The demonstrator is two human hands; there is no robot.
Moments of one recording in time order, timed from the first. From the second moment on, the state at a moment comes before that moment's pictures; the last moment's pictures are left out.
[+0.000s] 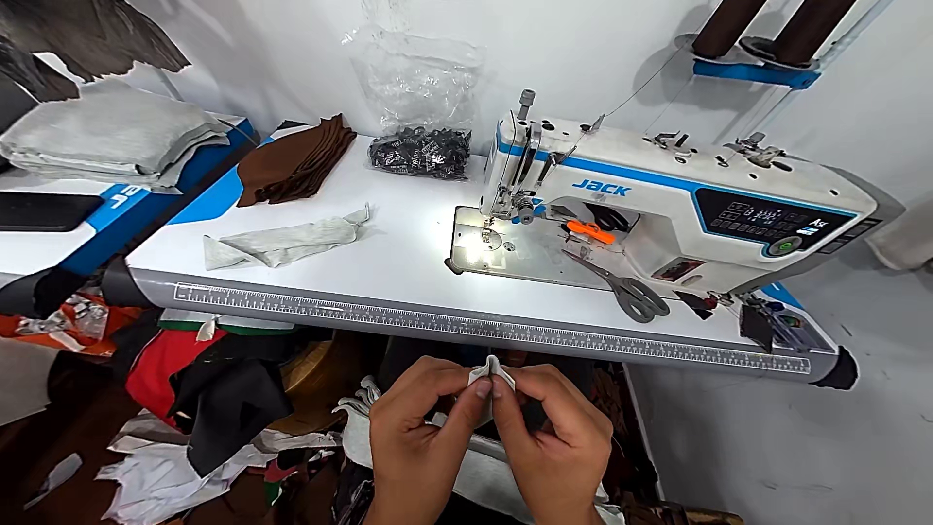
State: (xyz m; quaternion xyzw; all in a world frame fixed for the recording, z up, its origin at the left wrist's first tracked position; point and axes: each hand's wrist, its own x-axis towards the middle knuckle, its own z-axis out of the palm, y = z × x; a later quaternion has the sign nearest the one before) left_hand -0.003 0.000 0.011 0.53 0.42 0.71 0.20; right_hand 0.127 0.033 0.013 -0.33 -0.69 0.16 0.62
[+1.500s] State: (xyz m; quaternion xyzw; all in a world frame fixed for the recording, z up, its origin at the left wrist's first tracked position) left_hand -0.006 0.007 0.005 0.59 0.46 0.64 0.17; right_hand 0.162 0.016 0.070 -0.36 -0.75 0.41 0.39
